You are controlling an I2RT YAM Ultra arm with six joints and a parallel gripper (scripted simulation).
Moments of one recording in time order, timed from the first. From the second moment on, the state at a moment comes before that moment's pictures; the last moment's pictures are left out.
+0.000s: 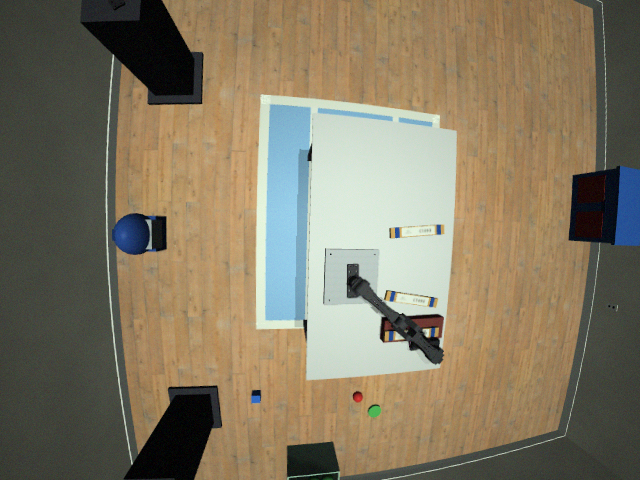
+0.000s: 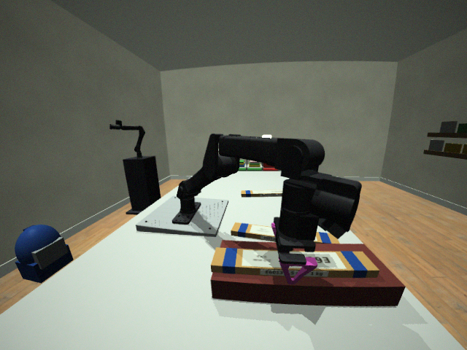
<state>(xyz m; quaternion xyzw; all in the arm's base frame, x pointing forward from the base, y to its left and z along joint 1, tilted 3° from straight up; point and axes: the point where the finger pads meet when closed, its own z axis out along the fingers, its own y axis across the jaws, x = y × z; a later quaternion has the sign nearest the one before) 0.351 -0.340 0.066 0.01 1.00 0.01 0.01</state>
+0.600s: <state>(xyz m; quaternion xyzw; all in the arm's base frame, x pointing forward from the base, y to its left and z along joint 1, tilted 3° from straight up) 0.351 -0.340 0.066 0.01 1.00 0.01 0.01</state>
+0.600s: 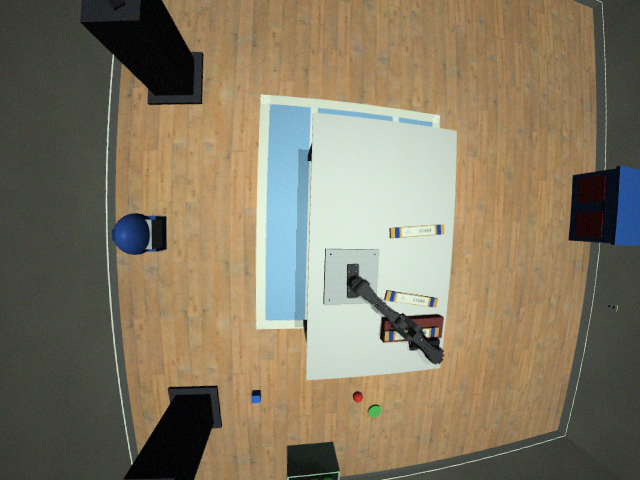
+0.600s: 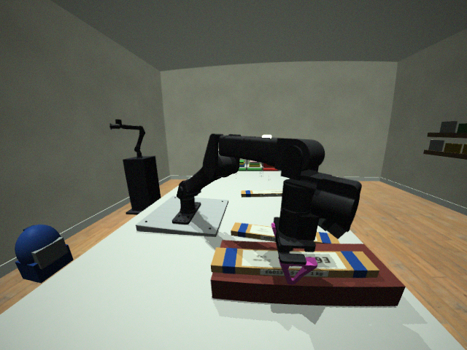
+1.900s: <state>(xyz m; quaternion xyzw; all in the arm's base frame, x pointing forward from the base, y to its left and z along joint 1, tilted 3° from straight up) 0.352 -0.340 0.073 0.01 1.00 0.01 0.01</state>
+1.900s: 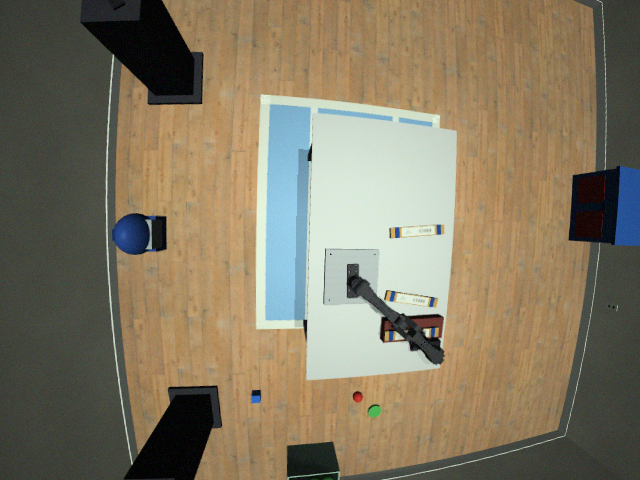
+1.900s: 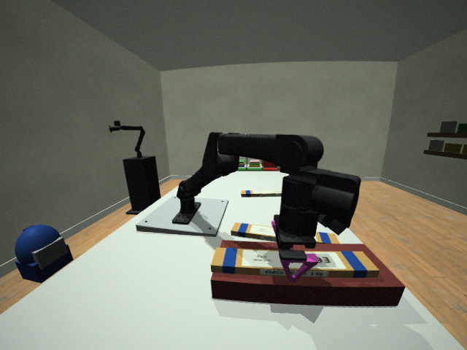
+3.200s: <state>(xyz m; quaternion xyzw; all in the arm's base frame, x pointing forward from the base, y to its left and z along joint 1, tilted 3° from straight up) 0.351 -0.342 0.148 0.01 1.00 -0.05 0.07</state>
